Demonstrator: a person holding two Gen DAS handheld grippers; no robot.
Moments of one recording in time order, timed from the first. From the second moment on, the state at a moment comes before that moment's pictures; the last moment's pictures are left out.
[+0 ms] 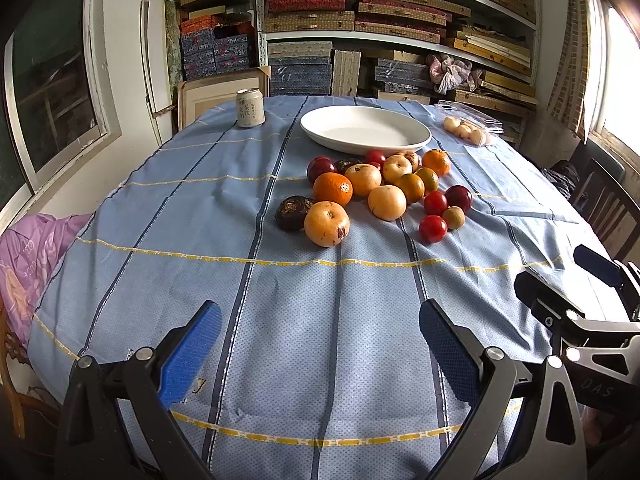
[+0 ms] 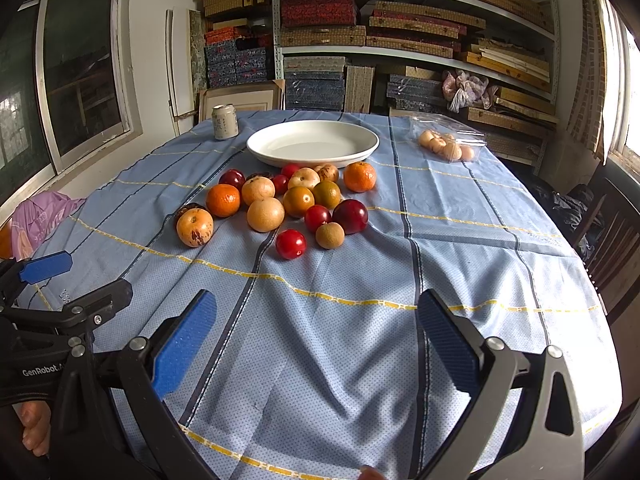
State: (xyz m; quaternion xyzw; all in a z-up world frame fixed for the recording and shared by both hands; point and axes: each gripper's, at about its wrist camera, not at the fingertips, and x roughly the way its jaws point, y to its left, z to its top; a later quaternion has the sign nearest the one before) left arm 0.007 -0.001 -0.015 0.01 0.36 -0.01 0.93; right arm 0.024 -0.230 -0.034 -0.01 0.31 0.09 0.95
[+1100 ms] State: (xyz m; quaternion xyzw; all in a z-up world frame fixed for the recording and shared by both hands) left arm 0.014 -0.002 -0.025 0.00 0.38 -0.01 0.92; right arm 0.030 -0.232 -0.042 0.00 0.32 0.09 0.94
